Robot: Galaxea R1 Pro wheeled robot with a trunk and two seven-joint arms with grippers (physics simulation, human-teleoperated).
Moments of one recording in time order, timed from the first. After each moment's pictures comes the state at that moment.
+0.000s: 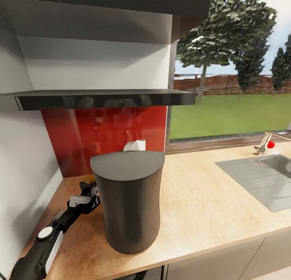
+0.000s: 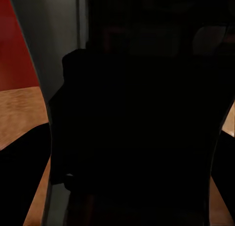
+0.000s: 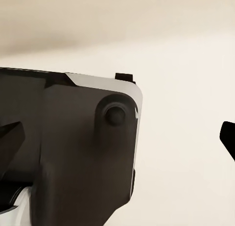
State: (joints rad) left arm -0.38 0.11 0.21 -0.98 0.01 -0.08 -0.45; right arm -0.17 -0.04 0.57 -0.03 -0.49 -0.05 0.04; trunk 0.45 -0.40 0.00
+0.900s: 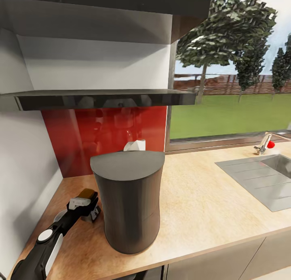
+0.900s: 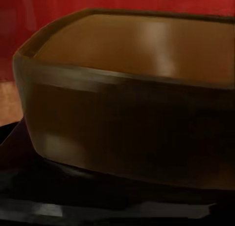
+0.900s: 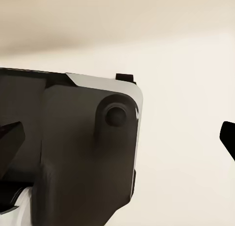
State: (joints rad) left arm -0.38 0.11 0.22 -0.94 0.01 -0.12 -0.44; right arm -0.17 -0.04 0.57 -0.03 -0.49 -0.05 0.04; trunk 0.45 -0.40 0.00
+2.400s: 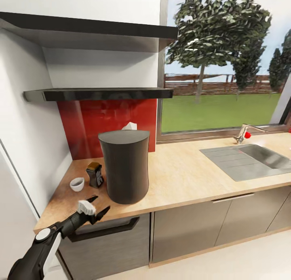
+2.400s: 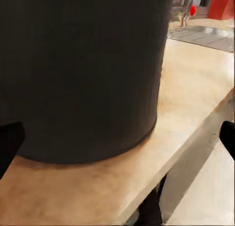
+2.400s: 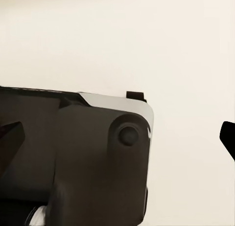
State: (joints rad) left arm -0.37 0.13 0.21 -0.97 0.00 -0.13 -0.90; right arm -0.17 -0.03 0.56 -0.08 -0.50 -0.06 0.04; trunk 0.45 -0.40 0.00
